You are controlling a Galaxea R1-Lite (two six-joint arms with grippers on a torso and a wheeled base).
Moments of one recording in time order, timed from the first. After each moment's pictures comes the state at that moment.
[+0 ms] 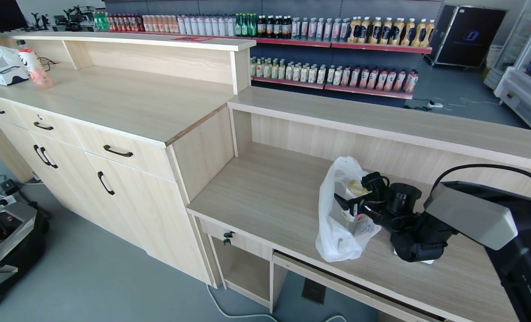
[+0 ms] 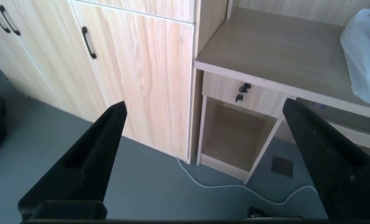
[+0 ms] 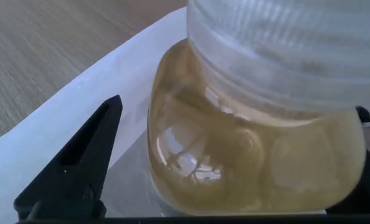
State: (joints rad) left arm 0.00 0.00 0.00 0.00 -0.02 0.00; right arm 0.12 2.60 -1.17 -1.34 0.22 -0.18
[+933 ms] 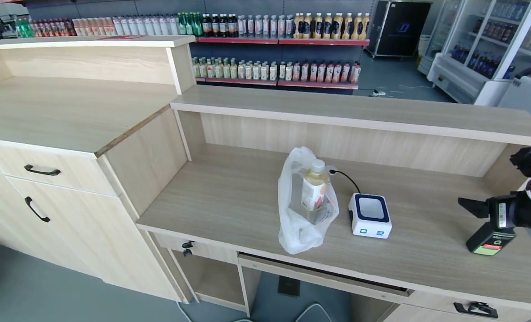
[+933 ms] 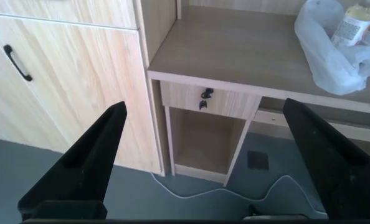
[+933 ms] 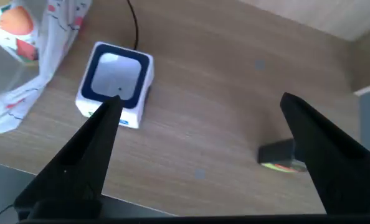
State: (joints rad) left arm 0.00 0.00 0.00 0.00 -0.02 0.00; right arm -0.24 1.49 -0.57 -0.54 0.04 -0.28
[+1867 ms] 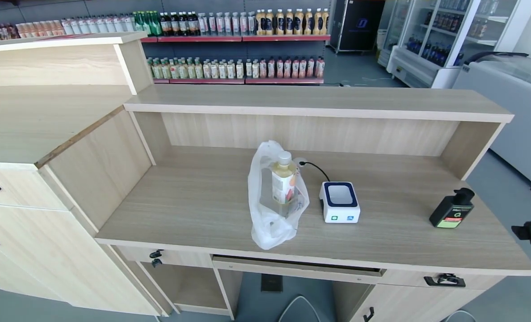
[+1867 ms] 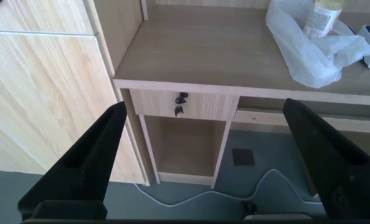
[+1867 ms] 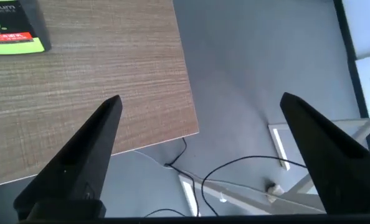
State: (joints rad) left arm 0.00 0.00 0.00 0.00 -0.02 0.00; right arm -0.58 1.91 -0.70 -0.73 -0.05 -0.53
